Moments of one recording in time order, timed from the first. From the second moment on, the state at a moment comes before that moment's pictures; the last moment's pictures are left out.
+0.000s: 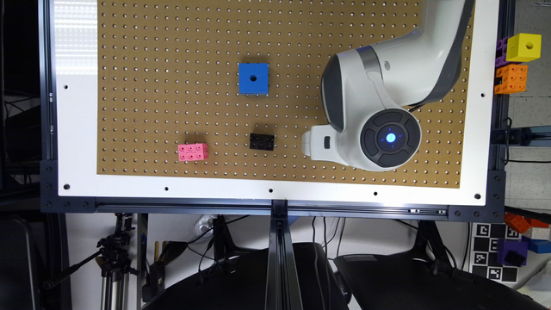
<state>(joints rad) 0.17 0.64 0.10 -1.85 -0.01 2.53 1.02</state>
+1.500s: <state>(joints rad) 0.17 0.50 0.09 -1.85 -0.01 2.39 1.02</state>
